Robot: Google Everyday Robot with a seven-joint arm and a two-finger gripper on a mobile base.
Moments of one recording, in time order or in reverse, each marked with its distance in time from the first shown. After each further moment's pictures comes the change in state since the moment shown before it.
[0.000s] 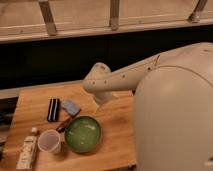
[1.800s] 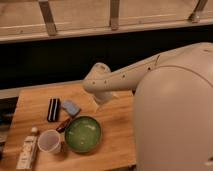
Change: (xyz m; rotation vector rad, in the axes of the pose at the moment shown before) arm 0.000 0.000 0.000 0.000 0.000 0.000
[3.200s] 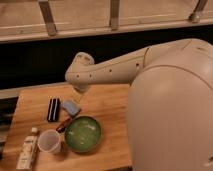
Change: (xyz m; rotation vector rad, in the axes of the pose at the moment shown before) arm -0.115 0.061 -0.064 -0.019 -0.318 -0.453
